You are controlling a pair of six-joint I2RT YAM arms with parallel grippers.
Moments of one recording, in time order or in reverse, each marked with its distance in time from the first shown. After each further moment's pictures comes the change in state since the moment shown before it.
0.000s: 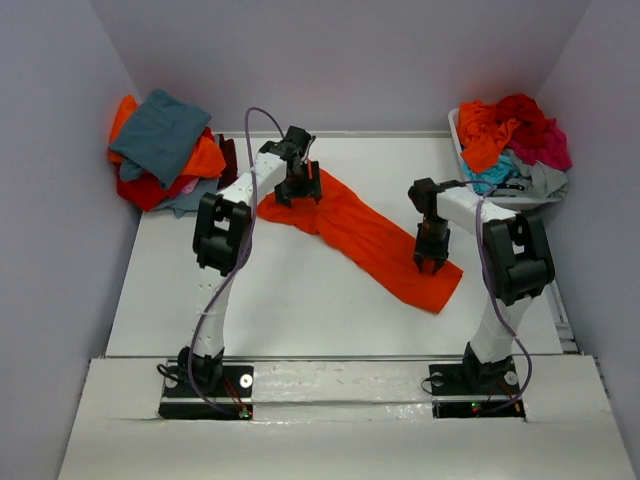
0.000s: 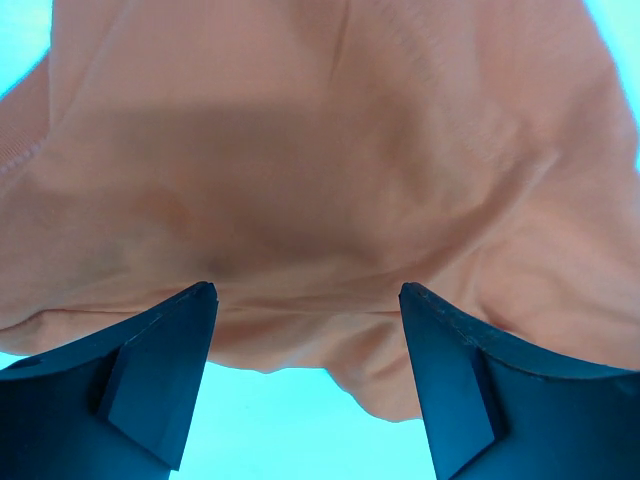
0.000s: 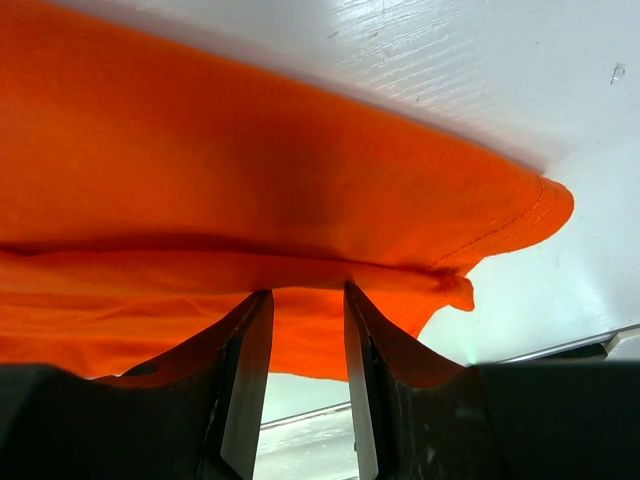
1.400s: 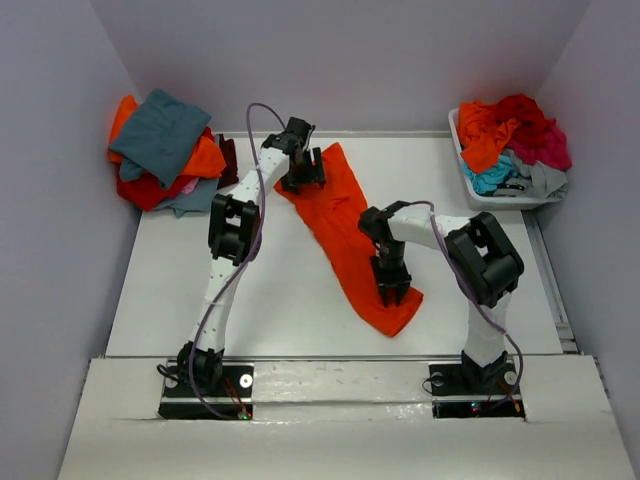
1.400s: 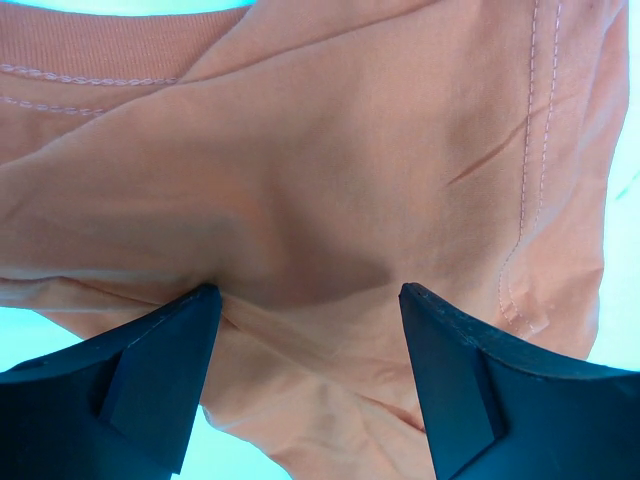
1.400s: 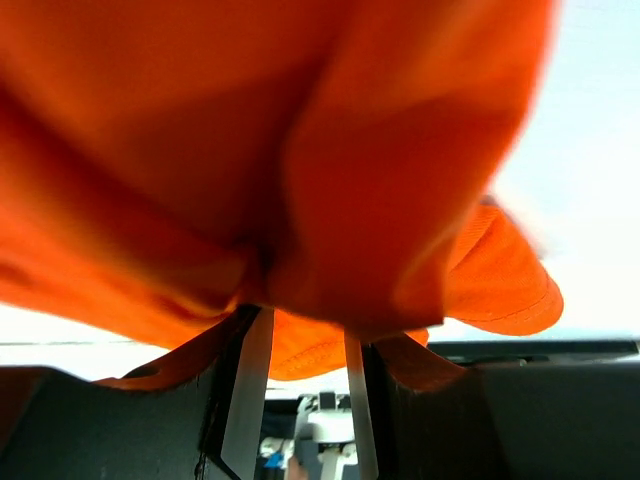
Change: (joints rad) left arm 0.037 0.261 0.356 -0.031 0.047 -0.034; right arm 0.317 0.075 -0.041 -0.056 -0.254 -0.085
